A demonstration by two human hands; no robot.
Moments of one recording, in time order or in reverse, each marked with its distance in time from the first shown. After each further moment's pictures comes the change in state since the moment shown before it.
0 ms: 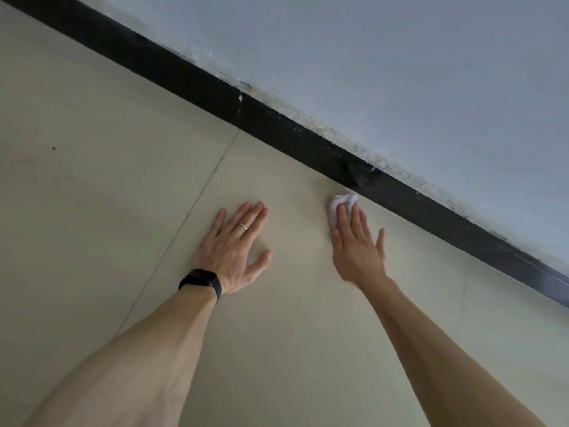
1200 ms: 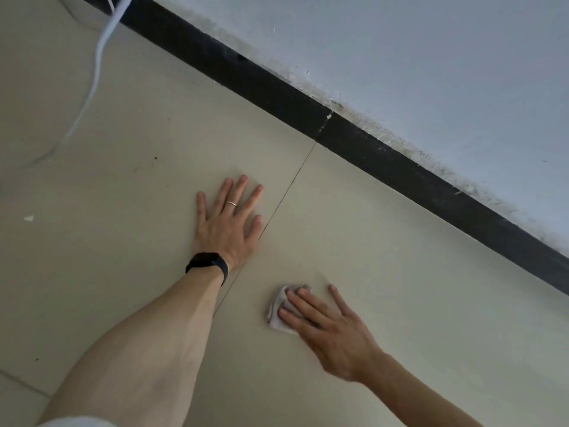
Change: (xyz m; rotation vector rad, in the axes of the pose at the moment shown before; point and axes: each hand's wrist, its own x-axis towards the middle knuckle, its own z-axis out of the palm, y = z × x) left_hand -0.020 -0.132 -0.044 0.006 0.084 -0.388; right_hand -0.087 -0.106 0.073 -0.264 0.005 -0.955
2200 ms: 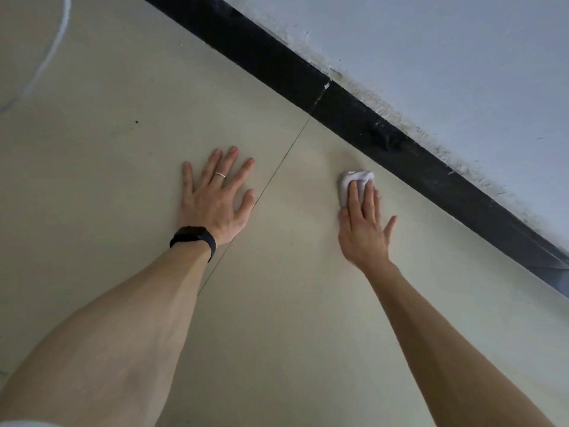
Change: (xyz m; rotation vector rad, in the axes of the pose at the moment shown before) left_hand -0.005 -0.001 0.010 -0.014 0.056 0.023; right_hand 0.059 0.086 -0.043 0.320 0.123 0.958
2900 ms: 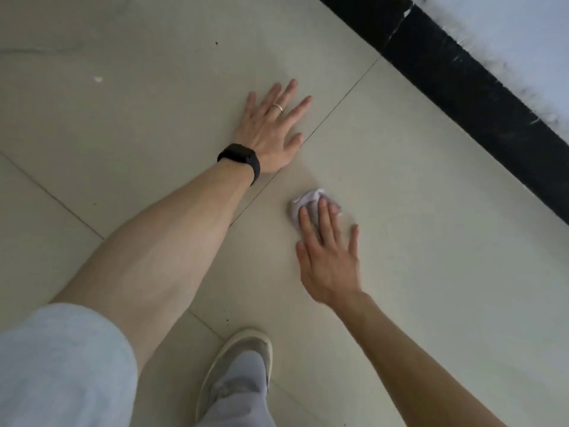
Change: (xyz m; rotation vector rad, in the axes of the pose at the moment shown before) left_hand -0.019 0.002 -0.032 0.026 -0.157 0.070; right_hand -0.160 -0.042 0.074 -0.192 -0.151 -0.517
